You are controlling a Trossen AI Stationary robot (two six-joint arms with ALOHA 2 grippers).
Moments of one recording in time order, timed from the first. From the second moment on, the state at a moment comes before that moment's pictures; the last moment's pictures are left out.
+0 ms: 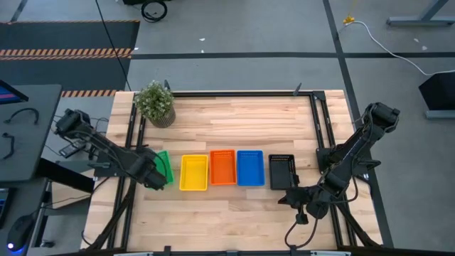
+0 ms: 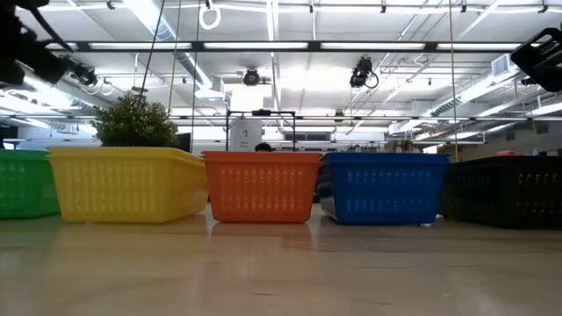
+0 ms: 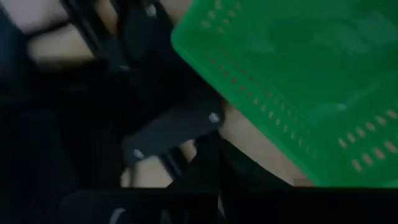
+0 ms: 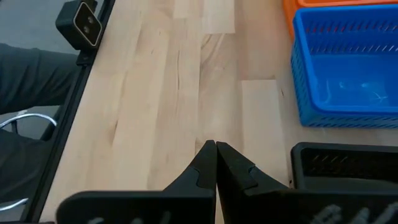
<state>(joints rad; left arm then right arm) -0.56 1.24 0.82 -1.47 -0.01 -1.54 0.88 1.31 0.67 -0.26 0.51 0.70</state>
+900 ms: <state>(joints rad) -0.57 1.32 0.72 -1.36 -0.08 -1.63 0.89 1.31 0.67 -0.26 0.50 0.70</state>
